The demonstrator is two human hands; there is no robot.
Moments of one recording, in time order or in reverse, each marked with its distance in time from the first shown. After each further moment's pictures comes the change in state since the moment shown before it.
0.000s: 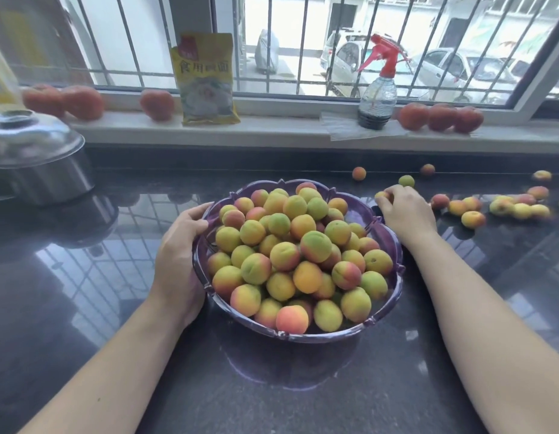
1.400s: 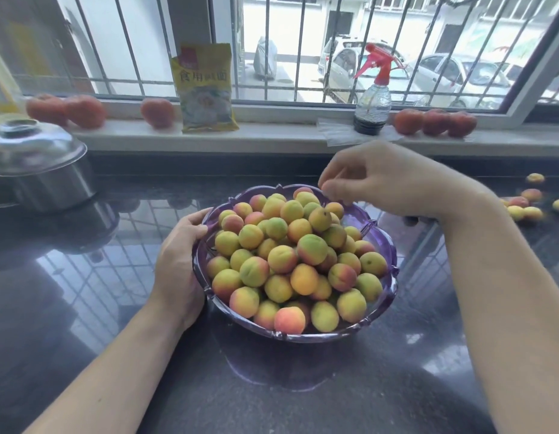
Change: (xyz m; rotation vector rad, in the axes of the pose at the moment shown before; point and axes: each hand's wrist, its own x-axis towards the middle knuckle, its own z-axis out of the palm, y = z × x) left_hand -0.001 0.001 0.000 -0.011 -0.016 0.002; right_hand -0.062 -0.130 -0.157 0.273 -0.509 -0.466
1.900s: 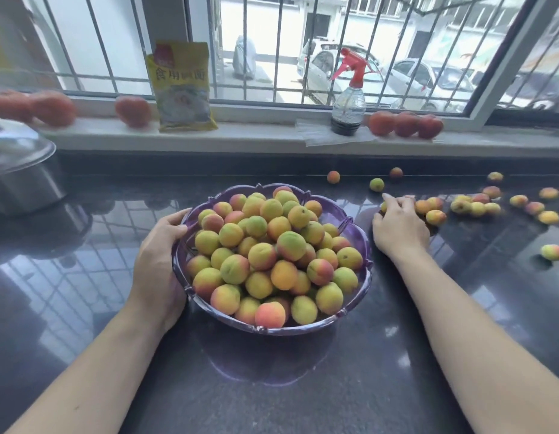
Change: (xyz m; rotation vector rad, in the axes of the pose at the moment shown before) left_hand 0.000 -0.001 0.001 0.002 -0.017 0.025; right_hand -0.004 0.167 0.077 -0.311 0.527 0.648
